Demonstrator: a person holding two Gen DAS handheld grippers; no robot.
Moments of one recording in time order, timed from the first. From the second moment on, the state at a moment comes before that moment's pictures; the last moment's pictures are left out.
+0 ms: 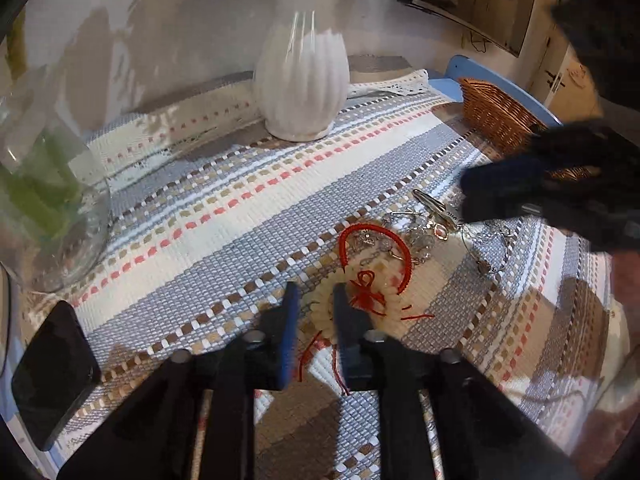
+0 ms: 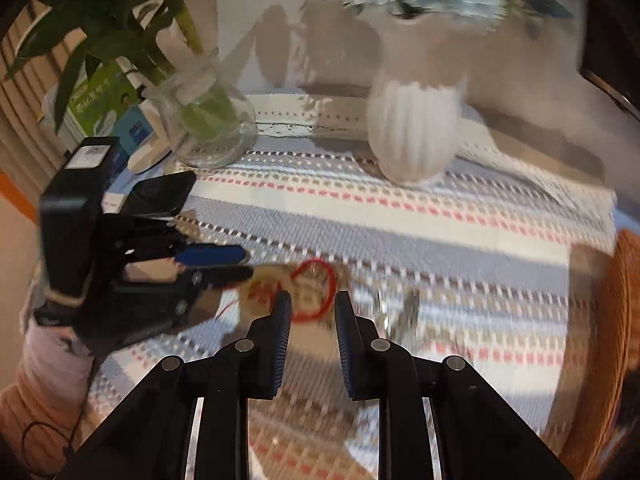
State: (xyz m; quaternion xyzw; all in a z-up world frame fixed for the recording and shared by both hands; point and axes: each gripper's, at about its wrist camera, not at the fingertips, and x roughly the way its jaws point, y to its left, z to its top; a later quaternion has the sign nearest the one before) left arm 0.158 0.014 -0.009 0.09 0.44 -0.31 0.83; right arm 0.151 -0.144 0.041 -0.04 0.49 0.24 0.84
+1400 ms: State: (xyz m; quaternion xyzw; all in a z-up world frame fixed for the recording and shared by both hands) left arm 0.102 0.038 0.065 0.03 0.38 -0.33 0.86; right arm 0.116 -0.136 0.060 -0.08 0.44 0.26 0.86
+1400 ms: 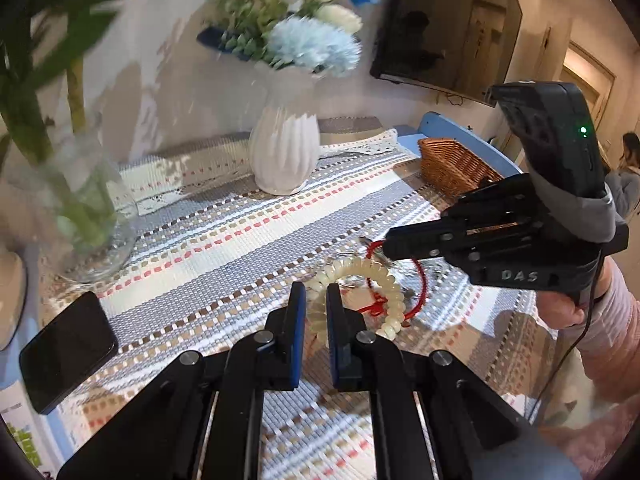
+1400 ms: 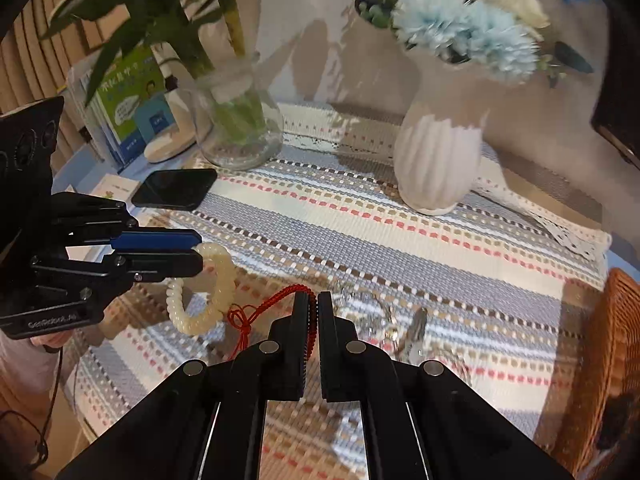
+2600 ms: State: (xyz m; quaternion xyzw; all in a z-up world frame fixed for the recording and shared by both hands) left arm 0.068 -0.326 0.080 0.14 0.37 -0.51 0.77; right arm 0.022 -0.494 0.095 0.10 0.40 -0.09 0.91
